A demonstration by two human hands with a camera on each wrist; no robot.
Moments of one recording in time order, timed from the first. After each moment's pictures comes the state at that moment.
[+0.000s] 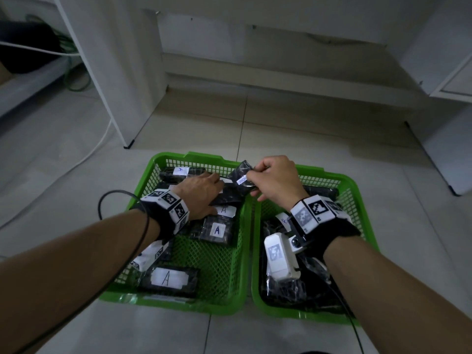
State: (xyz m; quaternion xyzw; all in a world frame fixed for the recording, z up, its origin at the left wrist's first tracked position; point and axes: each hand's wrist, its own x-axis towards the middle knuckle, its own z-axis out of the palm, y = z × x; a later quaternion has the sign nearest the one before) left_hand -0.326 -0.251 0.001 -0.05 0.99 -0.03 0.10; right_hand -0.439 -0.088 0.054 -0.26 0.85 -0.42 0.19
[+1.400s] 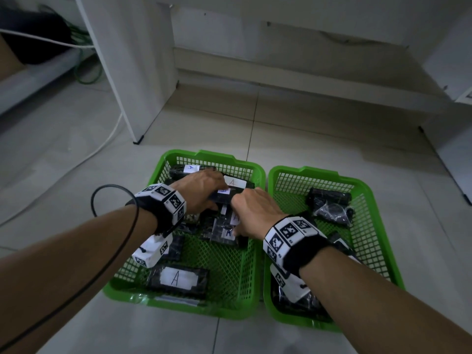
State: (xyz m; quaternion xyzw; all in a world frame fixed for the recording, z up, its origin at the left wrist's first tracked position) left_hand -0.313 -0.288 -0.011 -0.02 0.99 0.12 0.04; right_hand -0.381 -0.111 0.036 -0.56 0.82 0.03 0.12
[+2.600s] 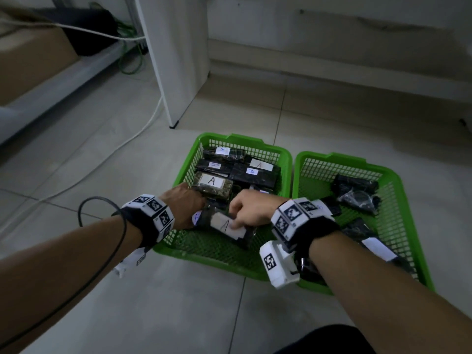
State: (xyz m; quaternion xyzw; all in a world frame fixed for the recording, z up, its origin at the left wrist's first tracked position) left_hand -0.195 -0.272 -0.005 -0.06 0.97 -0.08 0.24; right_hand -0.341 -0.135 0.022 -0.52 0.76 0.01 0.39
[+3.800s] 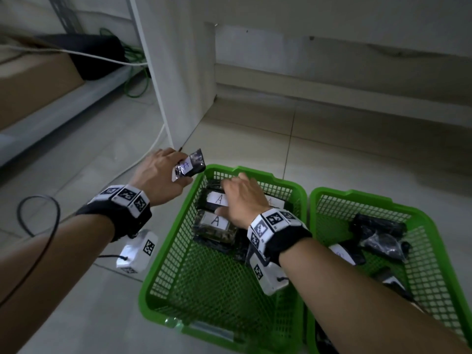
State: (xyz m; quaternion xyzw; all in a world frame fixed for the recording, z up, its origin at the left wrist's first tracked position) left_hand -0.227 -0.401 0.009 -0.30 0.94 0.11 -0.12; right_hand -0.373 -0.229 0.006 -0.58 0.81 -0.04 0.09
